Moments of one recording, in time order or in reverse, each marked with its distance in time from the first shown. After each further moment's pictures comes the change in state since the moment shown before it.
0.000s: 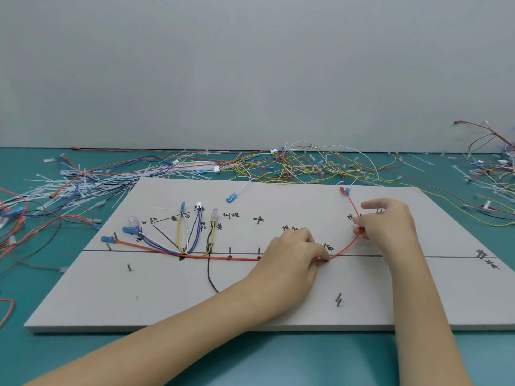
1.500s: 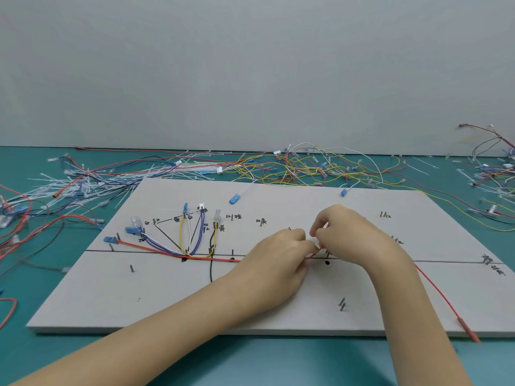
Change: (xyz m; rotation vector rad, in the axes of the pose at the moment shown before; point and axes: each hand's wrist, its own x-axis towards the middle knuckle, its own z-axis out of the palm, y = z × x) left_hand -0.007 -0.015 -0.019 0.091 0.006 0.122; right_hand -0.059 -0.052 0.014 -0.581 -0.462 -0.318
